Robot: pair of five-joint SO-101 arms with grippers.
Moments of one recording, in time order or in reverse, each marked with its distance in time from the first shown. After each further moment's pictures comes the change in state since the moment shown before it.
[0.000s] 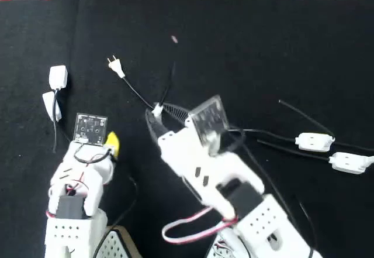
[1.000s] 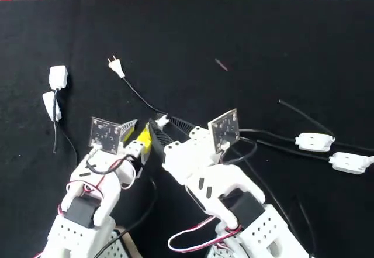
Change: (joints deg) left arm 19.0 -3.2 -1.1 -10.9 14.1; right arm -0.8 -11.4 9.9 1.5 -11.9
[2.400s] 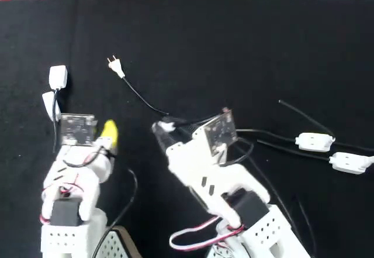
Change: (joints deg) left arm -20.9 -0.1 -6.1 14.2 -9.1; right arm 2.9 1.1 -4.5 9.1 8.2
